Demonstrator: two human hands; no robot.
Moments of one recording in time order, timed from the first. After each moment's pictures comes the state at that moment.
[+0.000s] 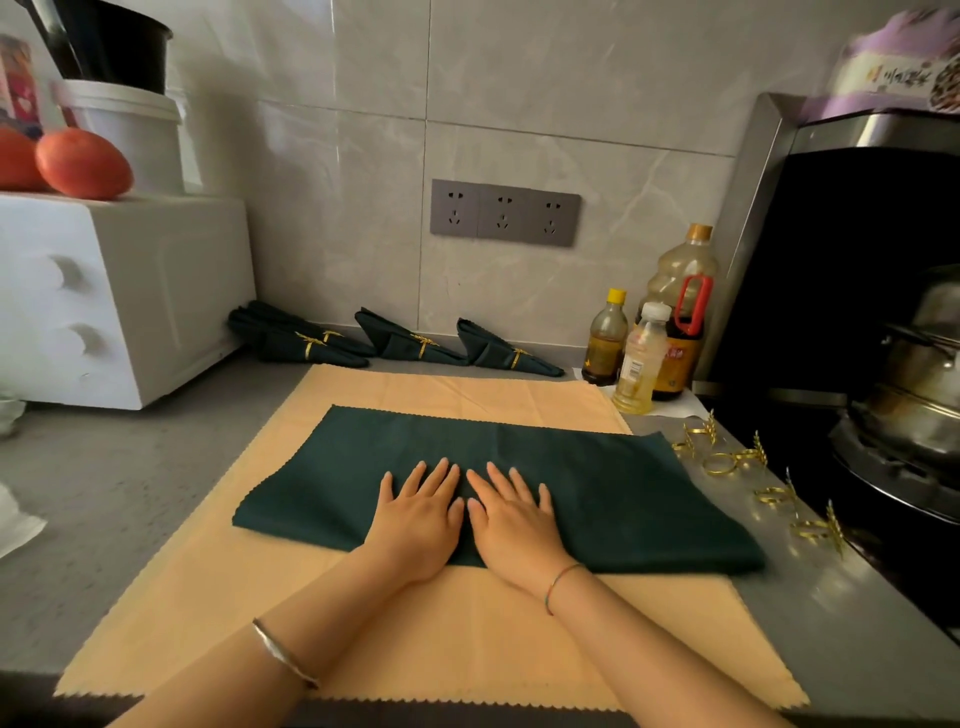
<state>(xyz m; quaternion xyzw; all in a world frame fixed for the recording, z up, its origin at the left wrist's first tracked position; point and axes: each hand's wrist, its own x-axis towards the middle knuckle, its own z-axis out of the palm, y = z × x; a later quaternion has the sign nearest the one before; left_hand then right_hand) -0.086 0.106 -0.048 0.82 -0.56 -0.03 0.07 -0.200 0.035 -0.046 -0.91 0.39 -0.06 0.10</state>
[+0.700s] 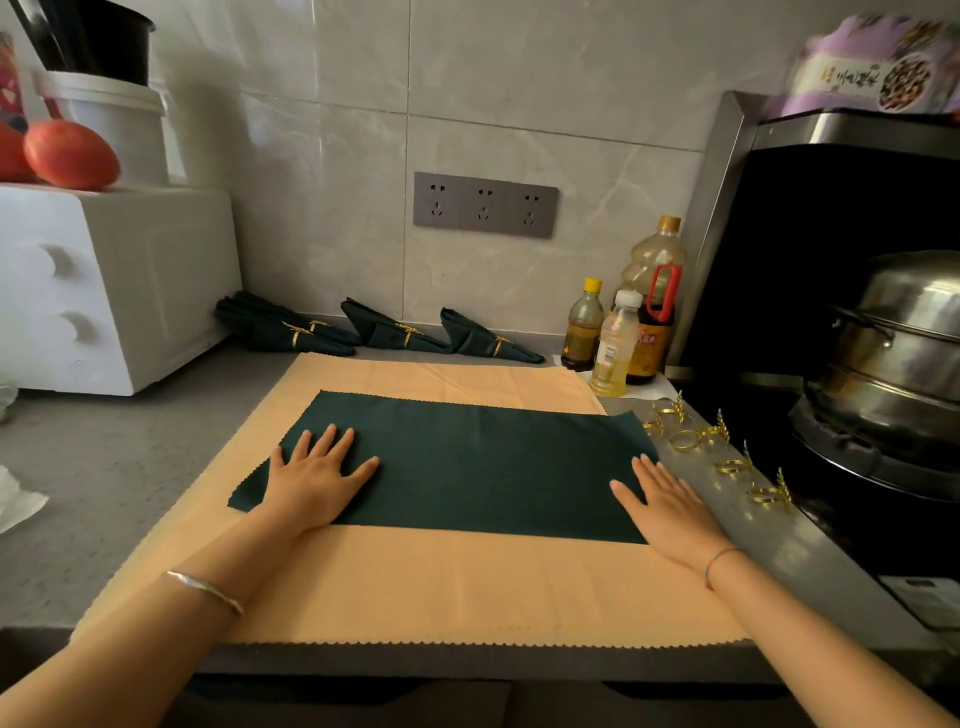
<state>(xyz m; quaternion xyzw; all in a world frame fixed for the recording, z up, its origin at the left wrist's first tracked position) -0.013 0.141 -0.046 0.89 -0.45 -0.03 0.06 -0.359 -0.040 -0.046 -0.84 0.53 -0.04 0.08</state>
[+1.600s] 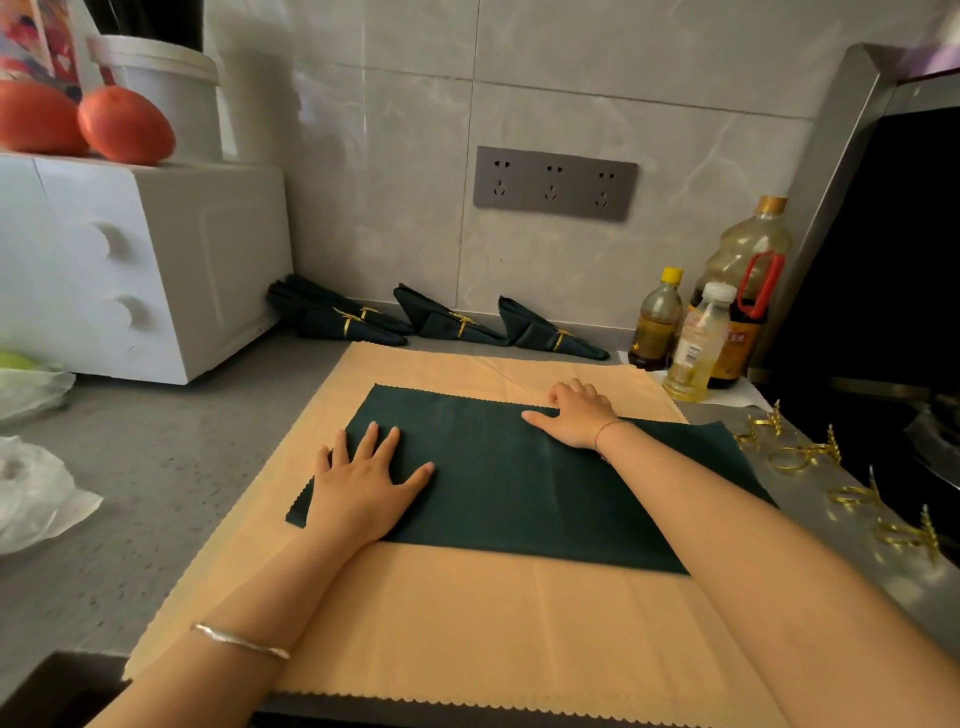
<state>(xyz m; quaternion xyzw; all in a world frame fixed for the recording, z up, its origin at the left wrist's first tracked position) -0.007 0.146 -0.048 0.89 -0.44 -0.01 0.11 -0.152 -0.090 -0.007 -0.90 0.43 -0.02 0.05</state>
